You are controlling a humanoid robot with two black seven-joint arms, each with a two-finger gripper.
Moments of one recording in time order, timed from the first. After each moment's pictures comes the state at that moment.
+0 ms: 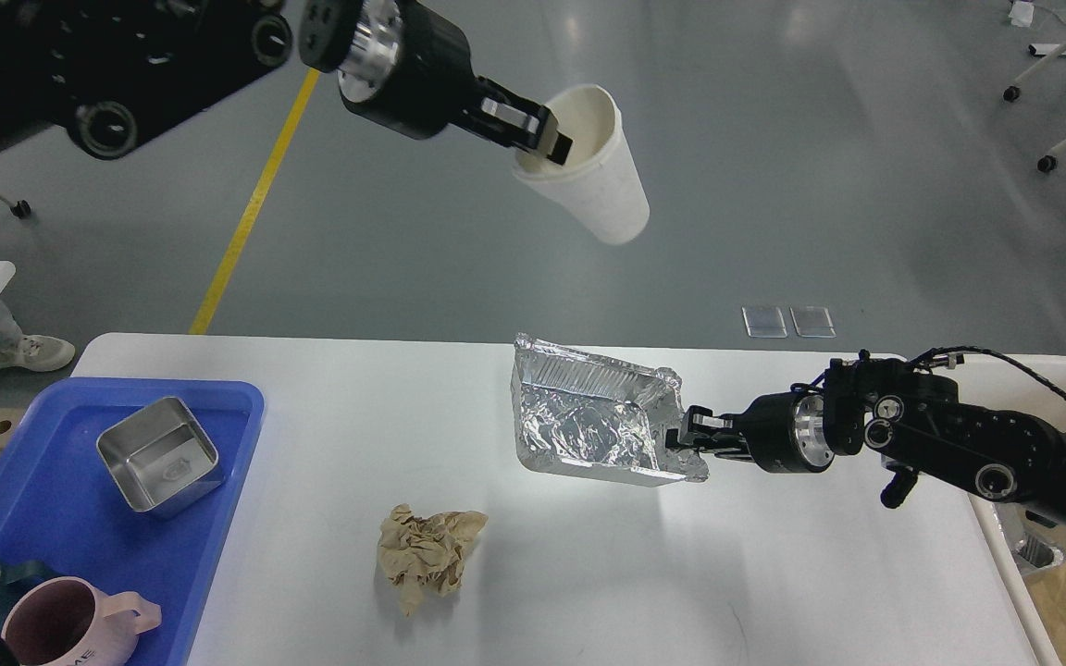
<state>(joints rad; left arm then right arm) -1.75 0.19 0.12 -0.88 1.12 -0.73 -0.32 0.91 -0.49 0.11 1.11 -0.89 0.41 0.06</state>
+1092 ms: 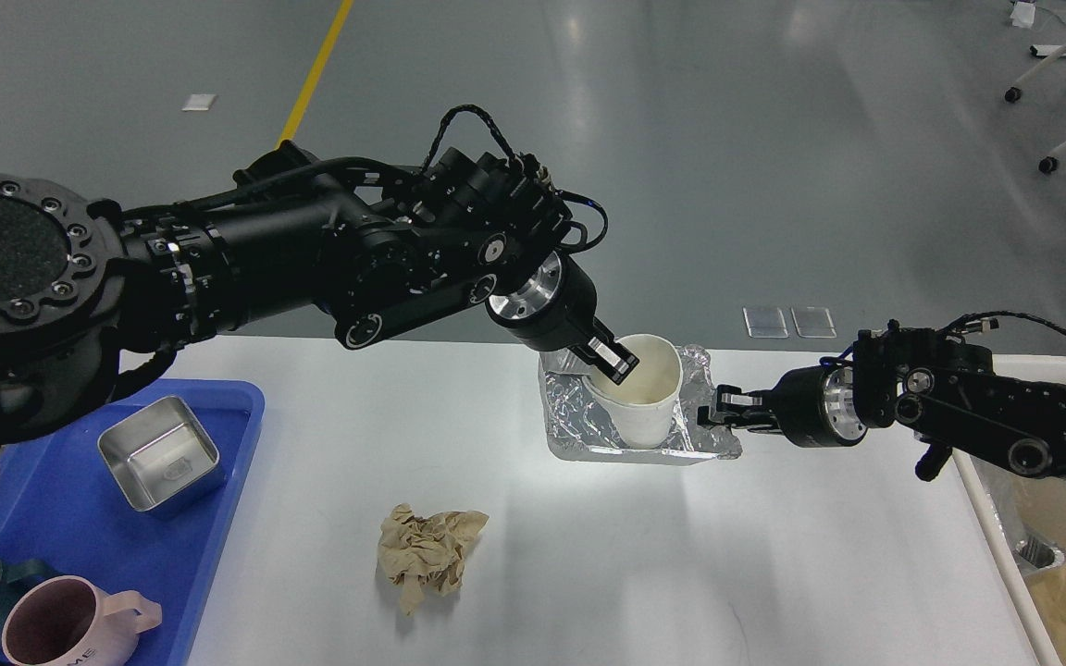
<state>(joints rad) -1.62 -0.10 0.32 -0.78 1.14 -0.68 -0.27 0.99 -0.55 0.04 1.11 -0.91 0.41 0.06</state>
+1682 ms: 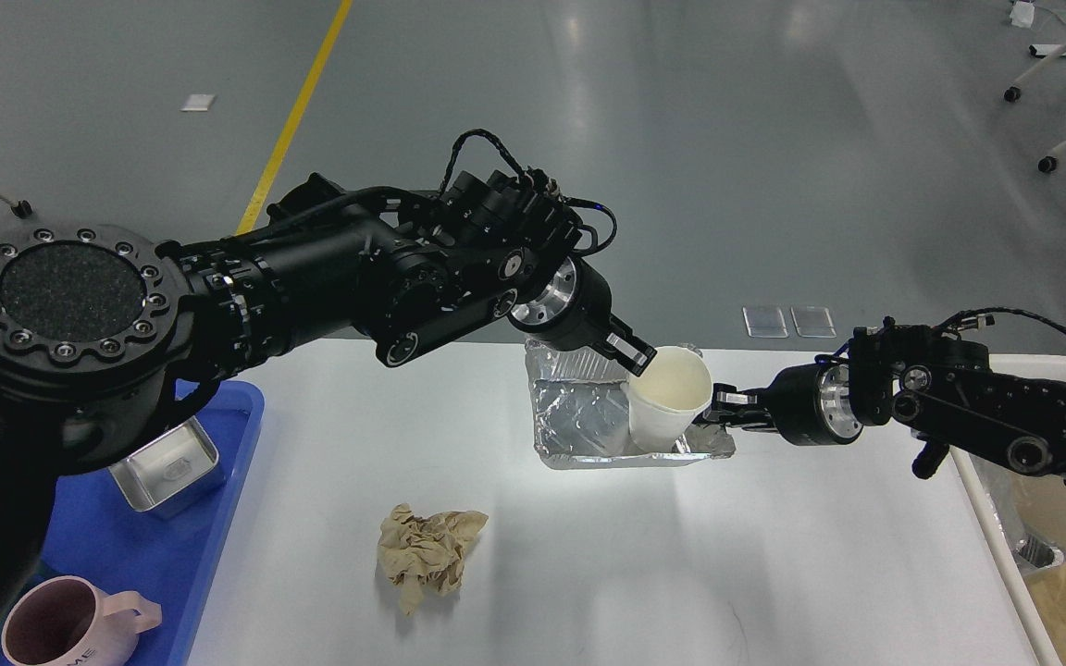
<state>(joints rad) -1.56 -0.19 0.31 -0.64 1.13 -0.60 -0.27 1.00 -0.55 0.03 1.13 -0.91 0.41 0.06</state>
